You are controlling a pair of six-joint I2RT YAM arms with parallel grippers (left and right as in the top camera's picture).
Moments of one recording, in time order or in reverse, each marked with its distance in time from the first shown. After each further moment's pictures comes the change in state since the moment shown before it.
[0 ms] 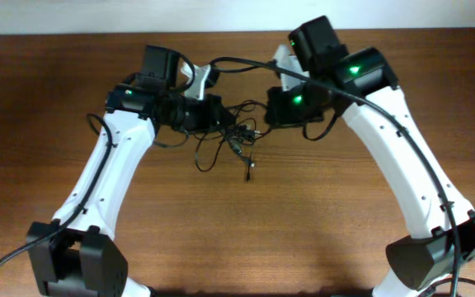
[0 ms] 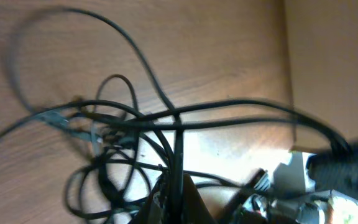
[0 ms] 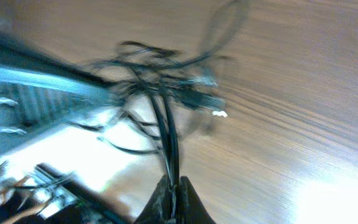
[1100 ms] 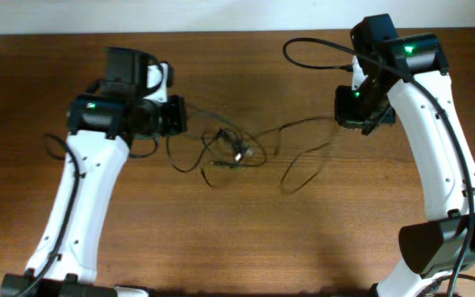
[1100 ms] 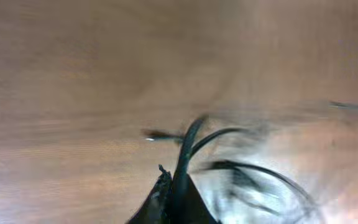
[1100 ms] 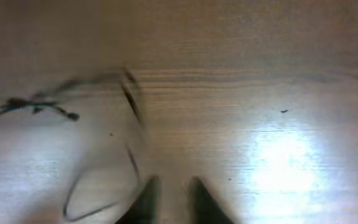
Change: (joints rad) left arm 0.042 -0.147 0.031 -0.180 -0.460 -0.045; right arm -0.238 0.021 0.000 -0.235 0.324 0.004
